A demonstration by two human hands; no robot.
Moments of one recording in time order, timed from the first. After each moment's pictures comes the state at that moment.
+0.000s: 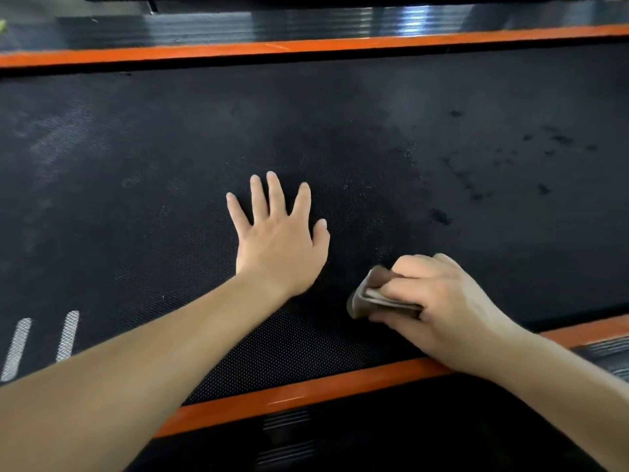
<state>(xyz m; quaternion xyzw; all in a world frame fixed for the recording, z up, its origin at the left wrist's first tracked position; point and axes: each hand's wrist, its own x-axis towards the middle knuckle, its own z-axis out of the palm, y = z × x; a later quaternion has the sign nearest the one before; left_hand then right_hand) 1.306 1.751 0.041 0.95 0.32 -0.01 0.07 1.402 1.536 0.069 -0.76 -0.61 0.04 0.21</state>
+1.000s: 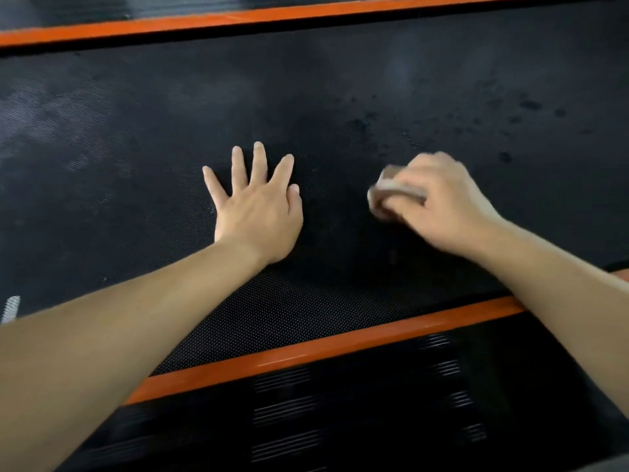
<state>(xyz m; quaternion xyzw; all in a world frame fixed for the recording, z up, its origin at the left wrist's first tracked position) 1.339 1.728 0.042 0.94 0.31 0.00 0.10 1.514 1.530 0.068 -0.83 -0.52 0.02 0.20</state>
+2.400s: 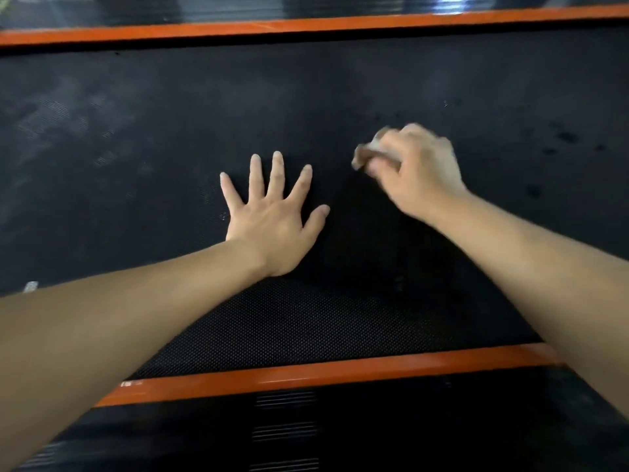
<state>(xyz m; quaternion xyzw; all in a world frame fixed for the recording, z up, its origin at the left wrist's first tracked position) 1.348 1.728 0.047 0.94 0.32 -0.07 0.06 1.551 1.610 0.062 -0.85 -0.50 -0.05 0.19</state>
